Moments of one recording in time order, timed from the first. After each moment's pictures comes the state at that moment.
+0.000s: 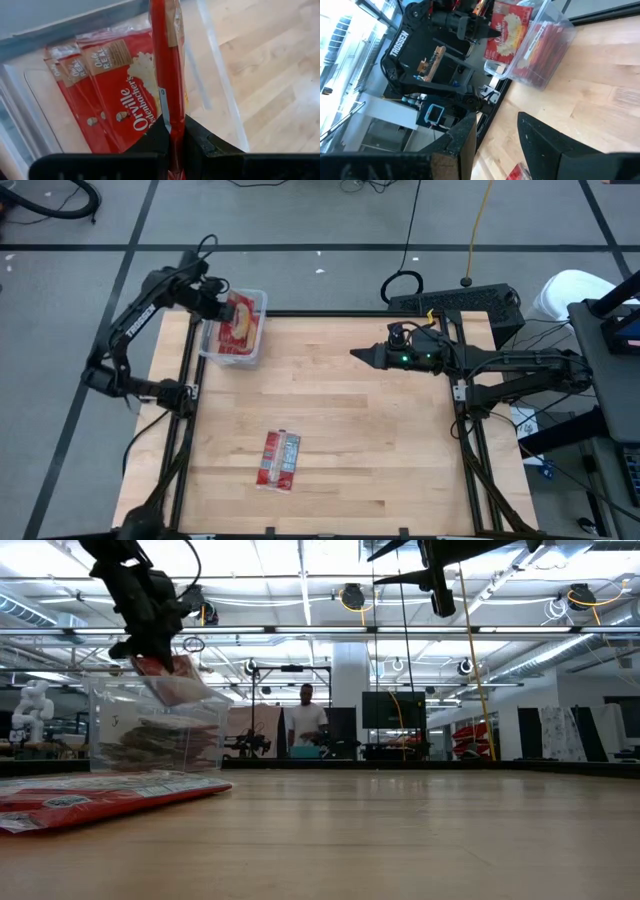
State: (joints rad) left arm 1.20 1.30 1.20 -1.10 0.41 -0.03; right arm -0.13 1.09 0.83 0.06 0.11 1.09
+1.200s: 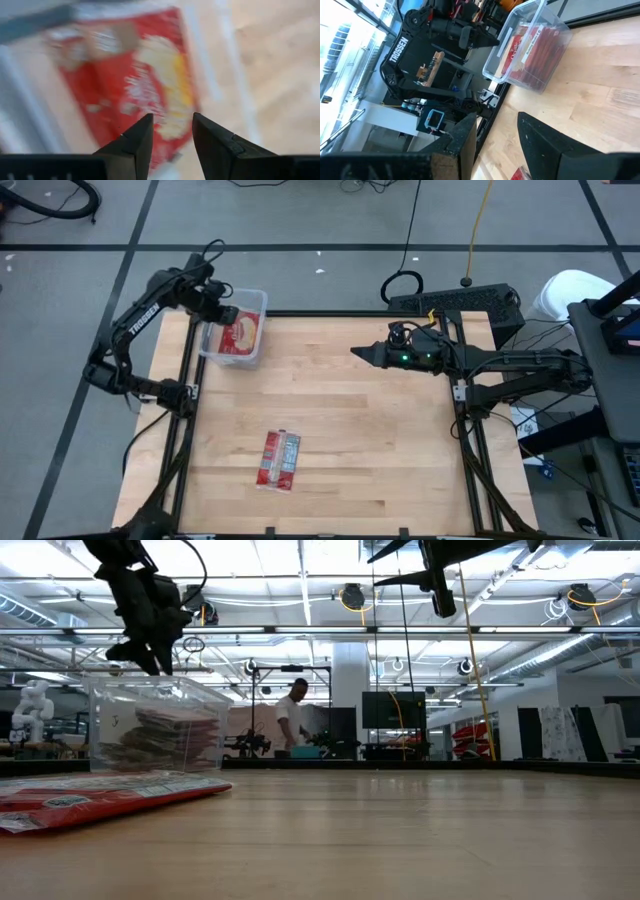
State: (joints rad) left arm 1.15 1.32 1.20 -1.14 0.35 -0.05; right arm -0.13 1.09 0.83 0.06 0.13 1.11
